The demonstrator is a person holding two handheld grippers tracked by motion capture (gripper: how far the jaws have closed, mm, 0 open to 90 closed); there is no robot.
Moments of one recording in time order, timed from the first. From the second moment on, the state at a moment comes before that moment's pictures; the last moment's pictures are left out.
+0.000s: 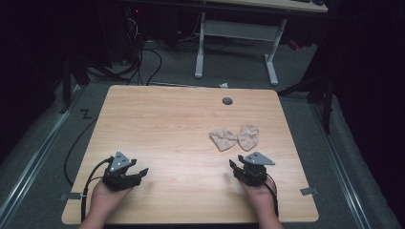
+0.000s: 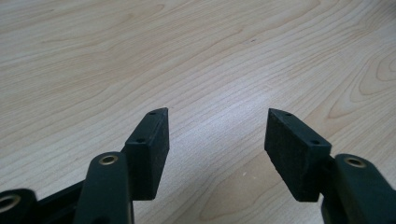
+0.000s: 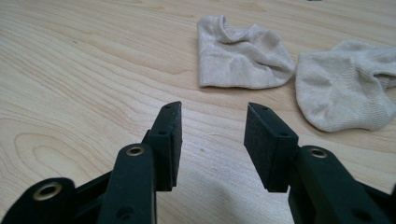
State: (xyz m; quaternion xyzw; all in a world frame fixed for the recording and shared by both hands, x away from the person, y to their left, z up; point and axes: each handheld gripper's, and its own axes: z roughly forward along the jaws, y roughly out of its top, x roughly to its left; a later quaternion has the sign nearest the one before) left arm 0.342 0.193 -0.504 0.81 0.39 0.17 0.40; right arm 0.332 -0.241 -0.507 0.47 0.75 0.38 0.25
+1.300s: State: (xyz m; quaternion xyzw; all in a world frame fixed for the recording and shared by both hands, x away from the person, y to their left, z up) left arm 0.343 0.196 -0.505 0.81 0.39 0.17 0.40; right arm 0.341 -0.248 -0.502 0.48 0.75 0.39 0.24
